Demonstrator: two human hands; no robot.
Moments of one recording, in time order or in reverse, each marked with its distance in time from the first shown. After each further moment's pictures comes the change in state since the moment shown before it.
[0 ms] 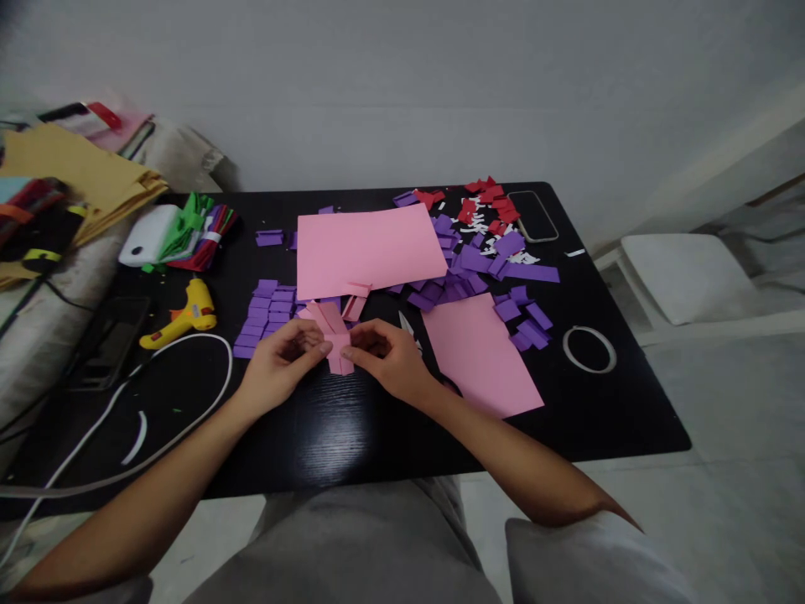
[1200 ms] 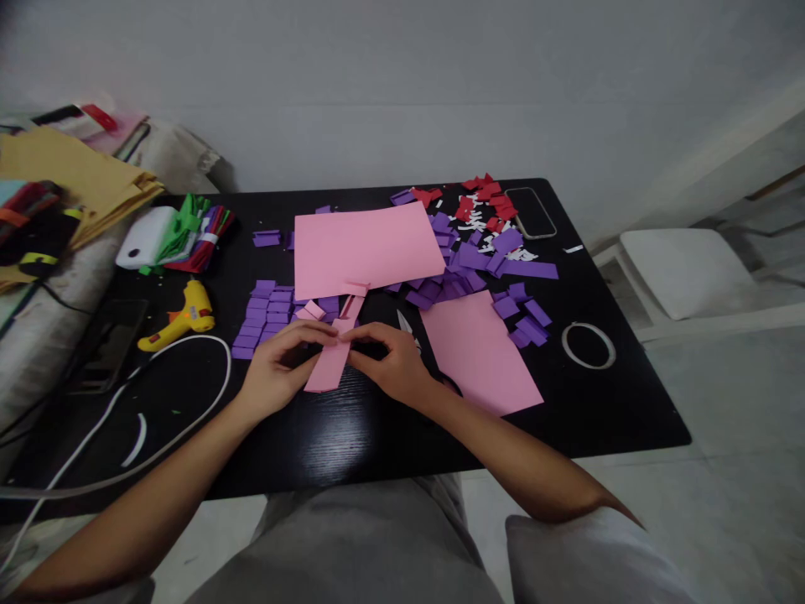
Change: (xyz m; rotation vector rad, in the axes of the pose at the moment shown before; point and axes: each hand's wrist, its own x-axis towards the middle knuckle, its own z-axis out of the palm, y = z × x) left_hand 0.000 0.011 -0.001 0.174 -0.054 0.191; right_hand -0.003 0.002 -0.003 -0.203 -0.003 -0.167
